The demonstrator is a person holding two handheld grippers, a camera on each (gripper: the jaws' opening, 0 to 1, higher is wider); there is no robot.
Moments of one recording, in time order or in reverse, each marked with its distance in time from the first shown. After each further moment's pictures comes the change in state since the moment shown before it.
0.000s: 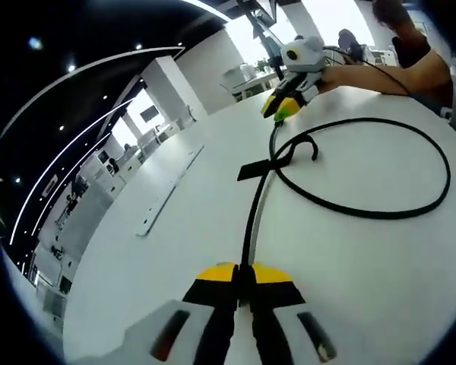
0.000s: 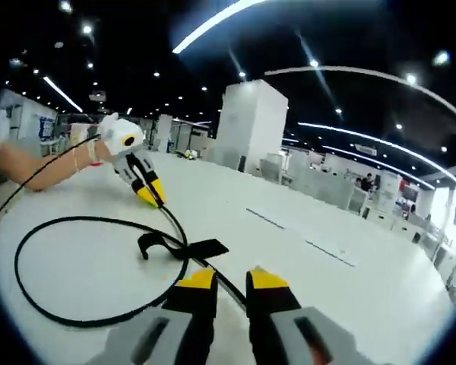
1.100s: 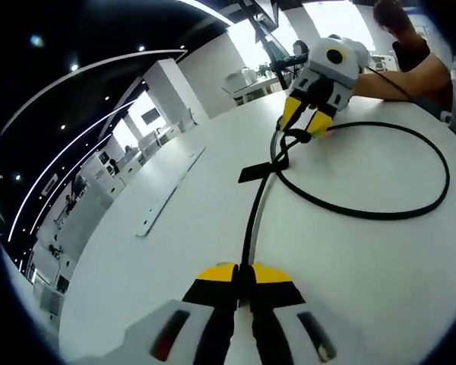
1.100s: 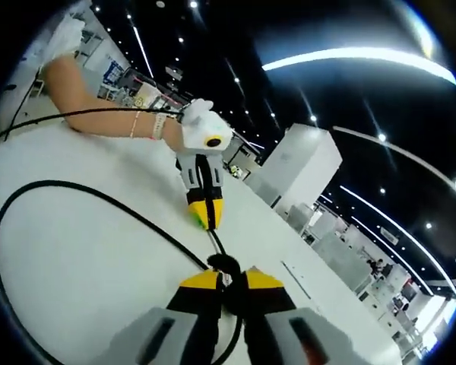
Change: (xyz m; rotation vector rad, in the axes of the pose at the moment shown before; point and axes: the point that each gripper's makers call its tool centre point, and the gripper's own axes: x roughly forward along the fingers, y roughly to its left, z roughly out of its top) left arm -0.001 -0.004 0.000 -0.013 -0.023 0.000; right arm 0.028 0.054 0.044 -0.363 -0.144 0.025
